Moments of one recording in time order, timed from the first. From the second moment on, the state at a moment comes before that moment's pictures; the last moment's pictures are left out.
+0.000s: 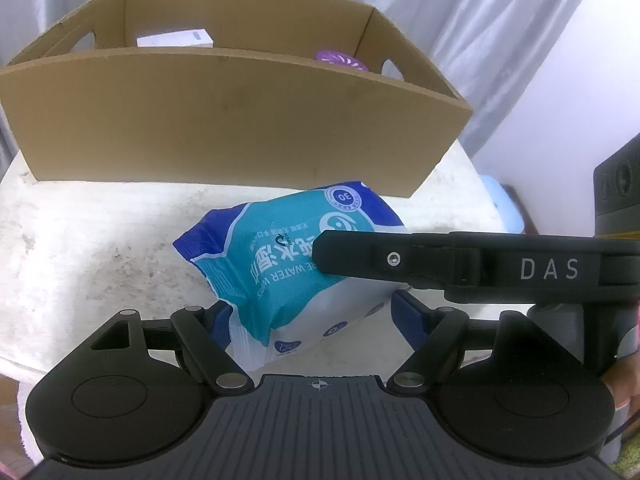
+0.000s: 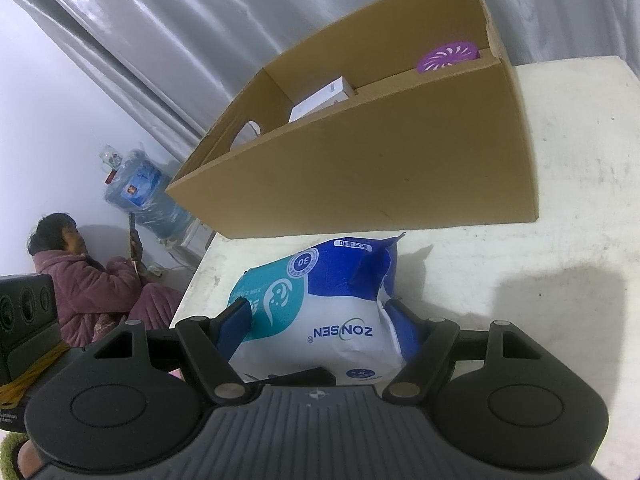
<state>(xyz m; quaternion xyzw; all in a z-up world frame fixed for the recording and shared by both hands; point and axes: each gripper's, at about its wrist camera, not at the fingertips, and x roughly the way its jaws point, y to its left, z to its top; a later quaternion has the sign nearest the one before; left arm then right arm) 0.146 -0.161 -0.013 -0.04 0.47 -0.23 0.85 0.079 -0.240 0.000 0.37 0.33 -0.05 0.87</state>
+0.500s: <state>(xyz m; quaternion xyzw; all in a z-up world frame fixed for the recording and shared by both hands) 0.145 -0.157 0.004 -0.03 0.45 -0.22 0.86 0.079 -0.231 0.024 0.35 0.32 -0.04 0.88</state>
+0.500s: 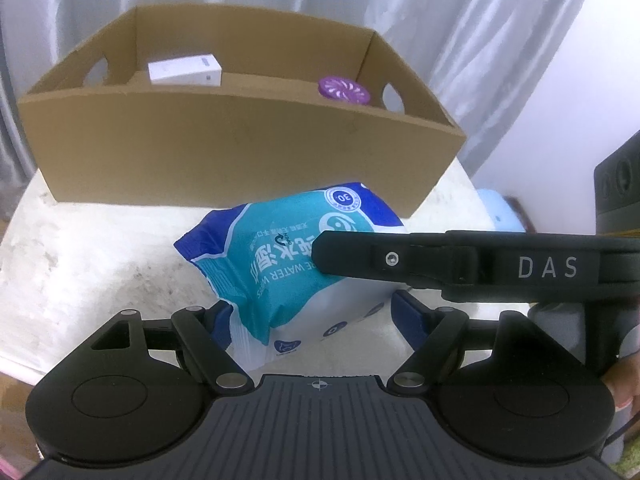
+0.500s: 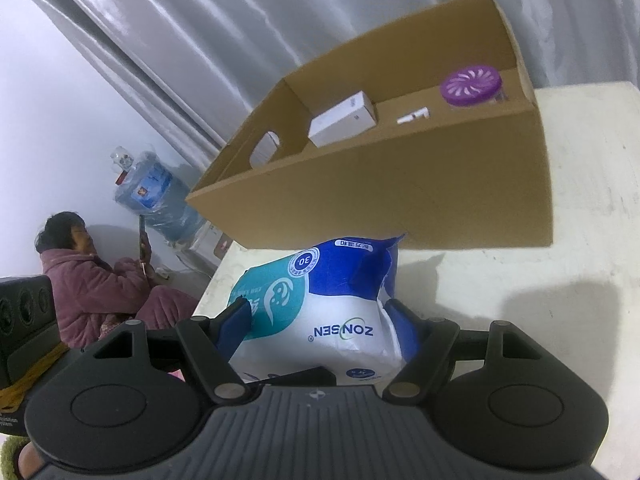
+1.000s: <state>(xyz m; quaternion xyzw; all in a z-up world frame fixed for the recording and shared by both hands) 0.149 -0.145 0.036 -0.04 0.41 -0.20 0.89 0.095 -0.222 0.059 0.33 0.30 -0.02 0.90</state>
